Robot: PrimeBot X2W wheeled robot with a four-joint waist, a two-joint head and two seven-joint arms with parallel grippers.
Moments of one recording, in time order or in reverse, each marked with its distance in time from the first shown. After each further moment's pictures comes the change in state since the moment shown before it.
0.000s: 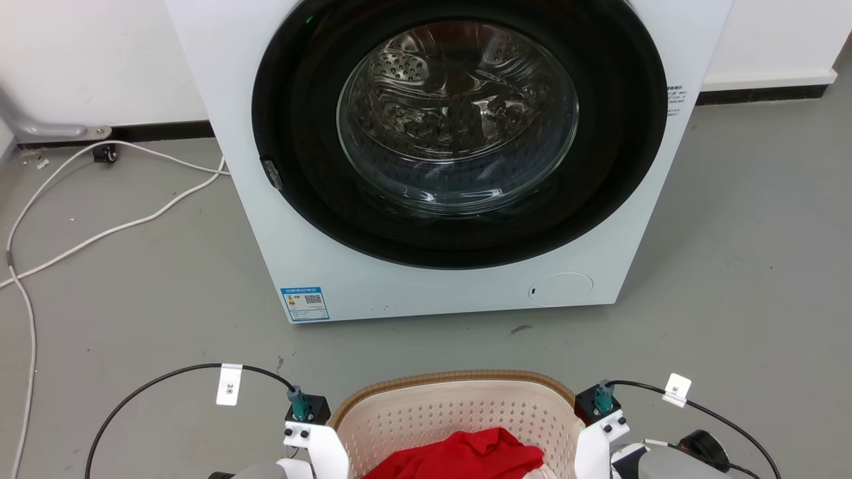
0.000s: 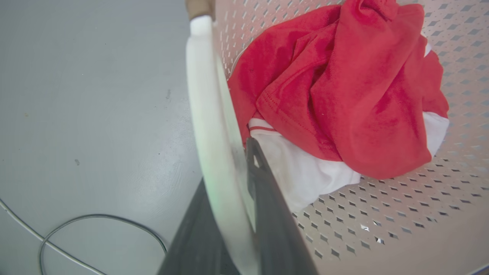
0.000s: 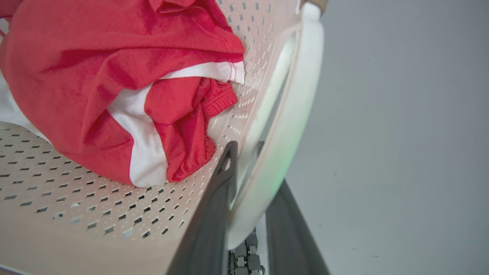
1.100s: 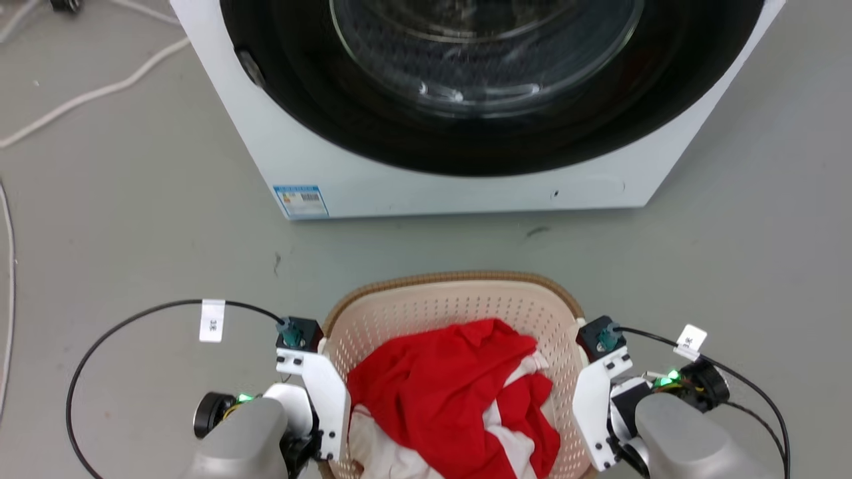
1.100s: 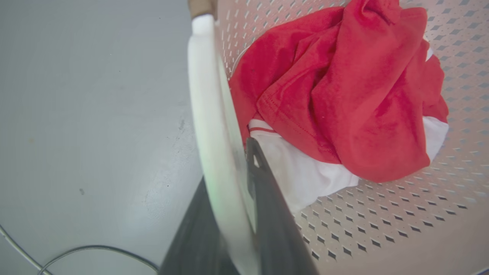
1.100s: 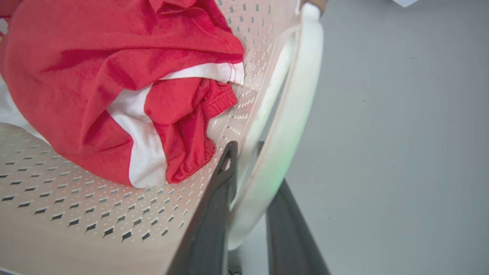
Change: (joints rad) left arm -0.116 -0.026 0.217 0.022 0.249 0.000 -0.141; right arm -0.091 0.074 -0.383 0.088 -0.421 0.000 -0.200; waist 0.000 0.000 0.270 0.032
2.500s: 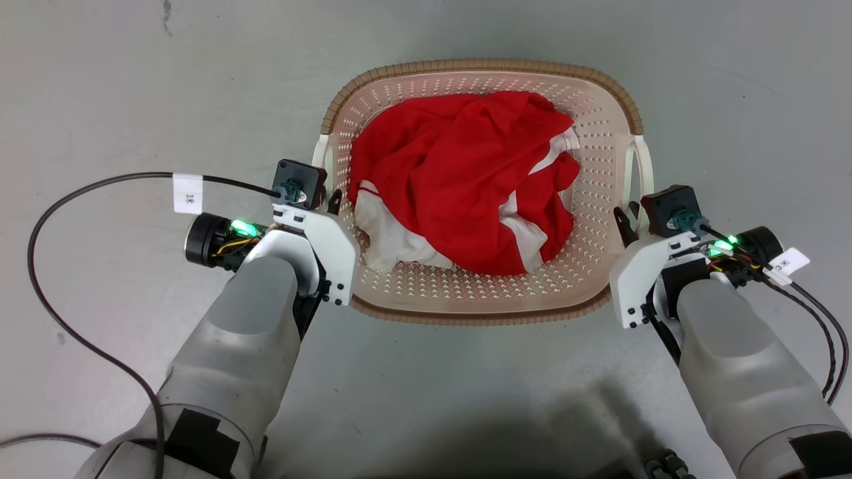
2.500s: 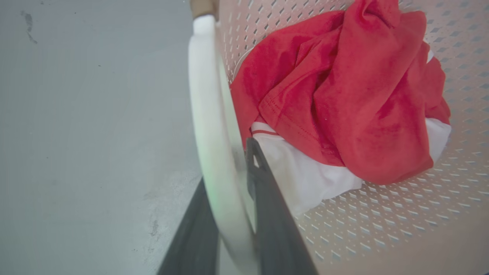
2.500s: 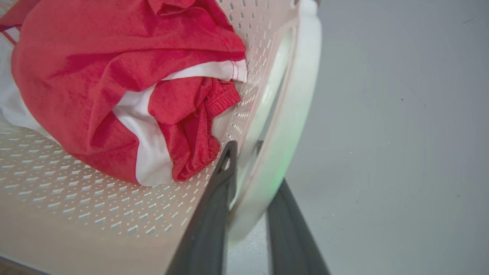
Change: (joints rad) left arm -0.308 -0.091 0.383 0.117 0.532 -0.007 -0.375; right arm -0.204 0.022 -0.682 0.026 -0.584 0.006 -0.388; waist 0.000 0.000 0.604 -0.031
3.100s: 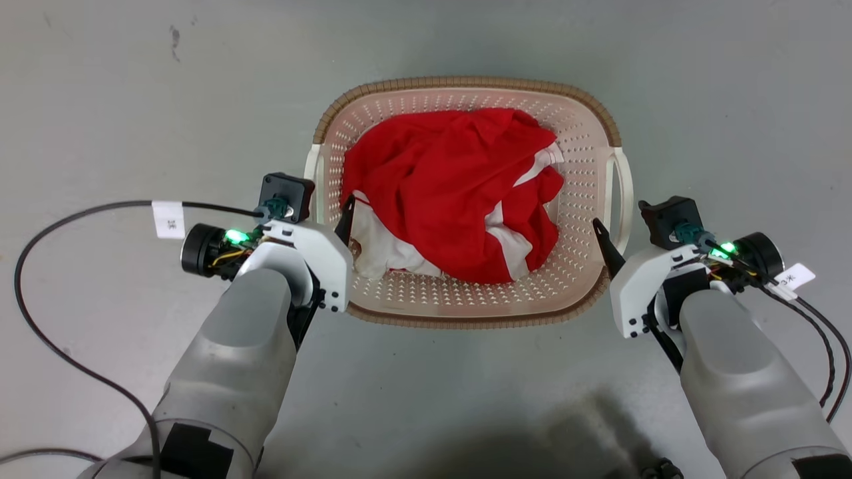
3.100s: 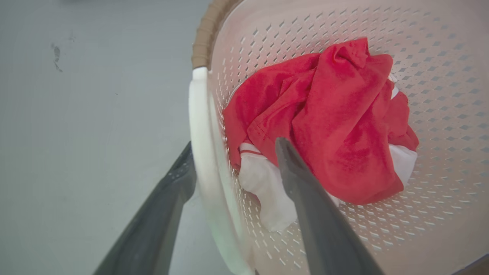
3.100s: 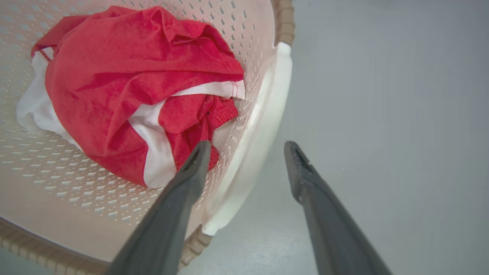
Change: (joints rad) left arm 0.060 0.000 0.155 -0.040 0.109 -0.005 -0.086; right arm 0.089 0.000 -0.068 -0.131 -0.058 0.002 -0.003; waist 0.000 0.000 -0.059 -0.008
